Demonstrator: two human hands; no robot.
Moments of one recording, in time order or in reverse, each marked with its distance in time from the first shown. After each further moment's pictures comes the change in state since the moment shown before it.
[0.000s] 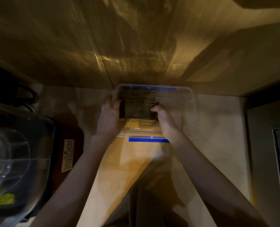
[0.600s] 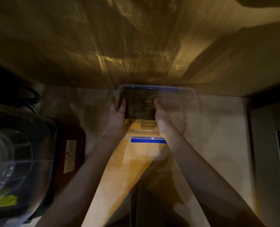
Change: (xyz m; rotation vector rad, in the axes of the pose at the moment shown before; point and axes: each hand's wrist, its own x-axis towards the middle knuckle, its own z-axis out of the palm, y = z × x) left_hand -0.002 0.007 0.012 -0.076 -0.017 -0.012; right_hand 0.010 0.000 0.017 0.003 0.108 -0.004
